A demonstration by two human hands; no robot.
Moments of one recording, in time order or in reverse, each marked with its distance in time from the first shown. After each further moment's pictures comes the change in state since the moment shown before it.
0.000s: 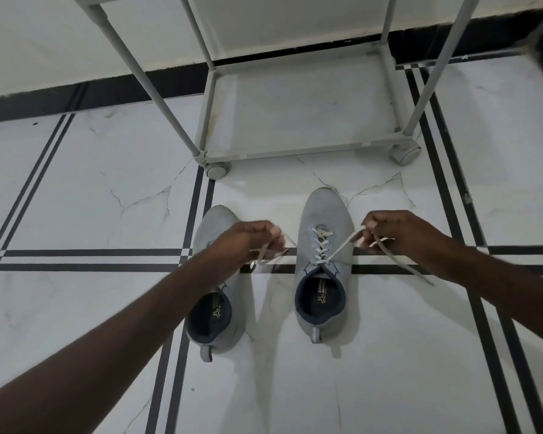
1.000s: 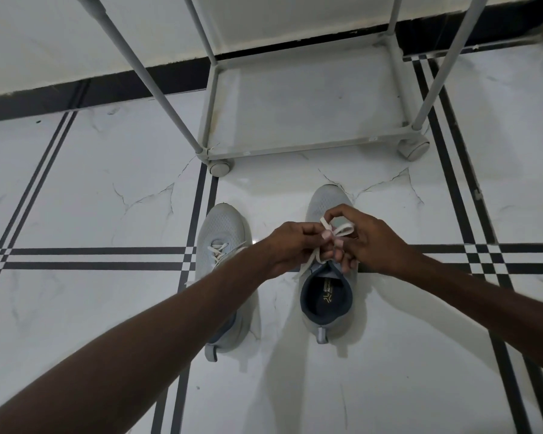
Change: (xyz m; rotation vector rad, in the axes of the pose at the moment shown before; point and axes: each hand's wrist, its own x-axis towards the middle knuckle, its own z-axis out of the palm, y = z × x) left_hand 0.059 -0.013 0.053 -0.352 -0.153 -0.131; right_hand 0.022 0.002 0.052 -0.215 0.027 -0.192
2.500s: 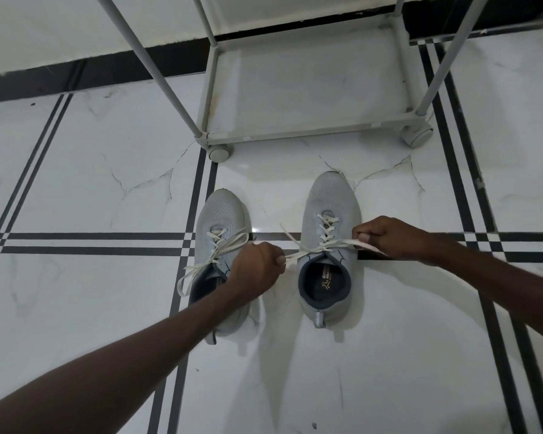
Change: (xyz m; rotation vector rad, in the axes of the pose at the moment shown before) left_hand -0.051 -0.051 -0.034 1.356 0.468 0.135; right_hand 0.004 0.056 -0.035 -0.368 -0.259 0.121
